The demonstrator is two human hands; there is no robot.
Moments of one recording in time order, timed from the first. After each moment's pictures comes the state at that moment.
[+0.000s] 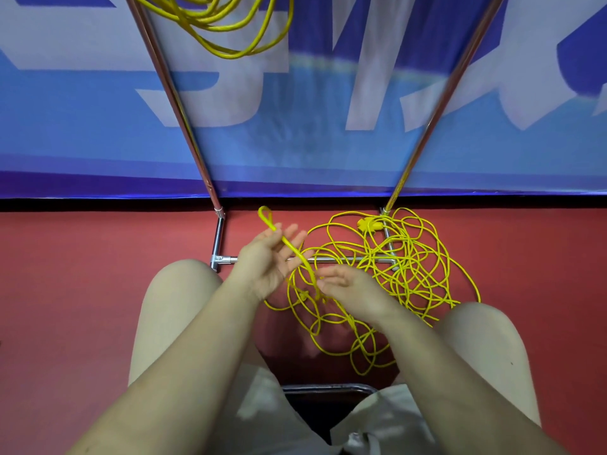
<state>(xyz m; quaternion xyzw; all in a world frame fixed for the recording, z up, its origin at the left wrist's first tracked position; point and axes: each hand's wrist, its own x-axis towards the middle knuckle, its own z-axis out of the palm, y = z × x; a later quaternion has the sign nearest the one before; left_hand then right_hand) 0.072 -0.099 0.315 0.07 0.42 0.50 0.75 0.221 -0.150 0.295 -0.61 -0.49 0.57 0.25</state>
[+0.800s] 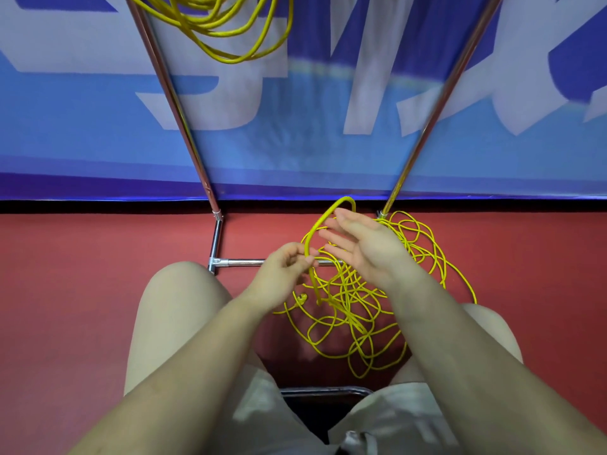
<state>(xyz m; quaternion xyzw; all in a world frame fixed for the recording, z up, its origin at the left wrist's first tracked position) 0.079 -0.121 0.297 0.48 0.50 0.34 0.63 0.229 -0.109 0.352 -0.49 -0.23 0.68 0.49</state>
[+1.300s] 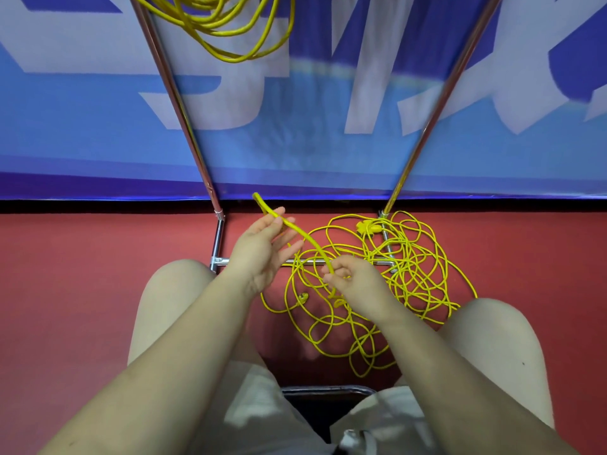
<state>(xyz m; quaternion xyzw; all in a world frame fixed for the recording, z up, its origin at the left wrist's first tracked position) 0.067 -0.098 0.326 0.22 0.46 0.50 0.70 0.228 -0.149 0.294 -0.65 -0.57 0.44 0.26</state>
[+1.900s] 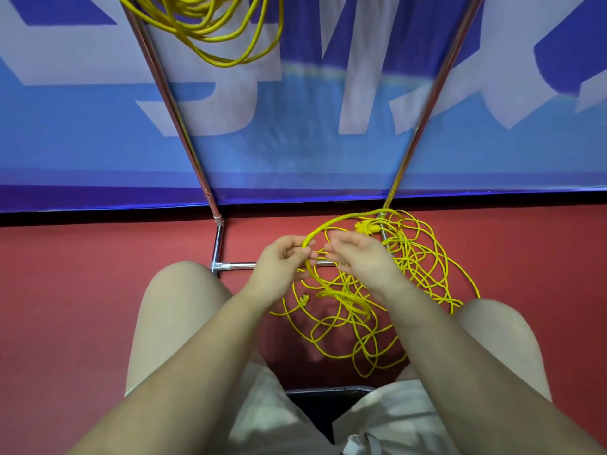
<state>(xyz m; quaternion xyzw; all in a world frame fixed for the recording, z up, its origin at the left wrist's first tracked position) 0.083 -0.128 0.303 0.46 0.51 0.38 0.62 0.229 -0.137 0.325 -0.62 -0.39 0.56 0.39</state>
